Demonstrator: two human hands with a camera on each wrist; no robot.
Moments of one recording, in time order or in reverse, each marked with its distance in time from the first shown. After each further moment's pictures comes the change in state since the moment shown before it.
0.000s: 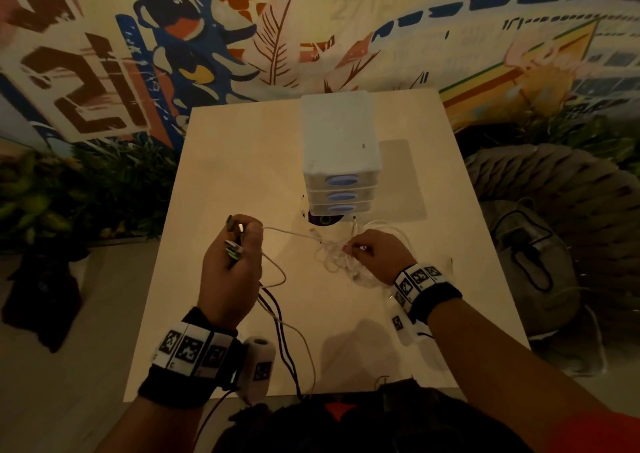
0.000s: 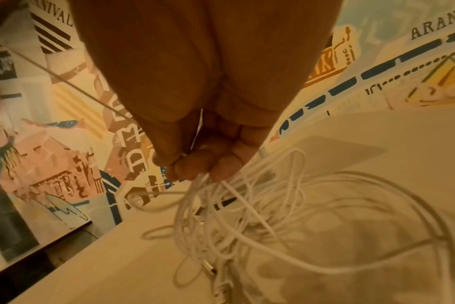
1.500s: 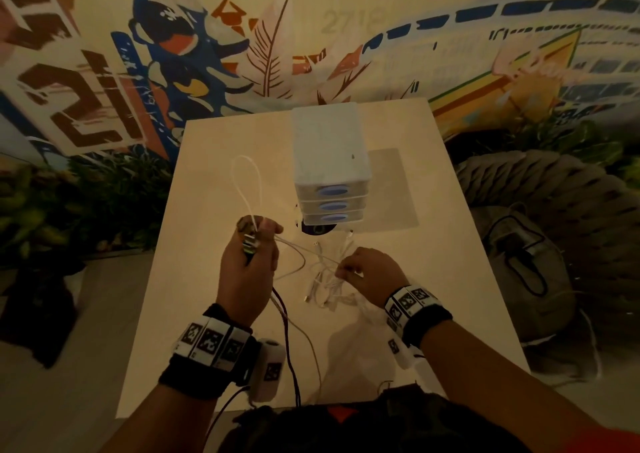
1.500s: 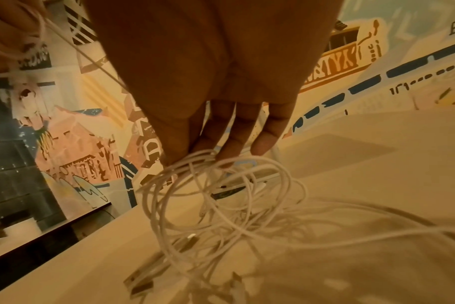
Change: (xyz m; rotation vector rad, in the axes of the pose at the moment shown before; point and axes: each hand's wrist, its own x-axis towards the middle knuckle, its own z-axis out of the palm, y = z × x) left_hand 0.011 0.000 0.035 0.073 0.006 0.060; right_hand -0.020 -0.005 0.006 -0.196 0.001 -0.062
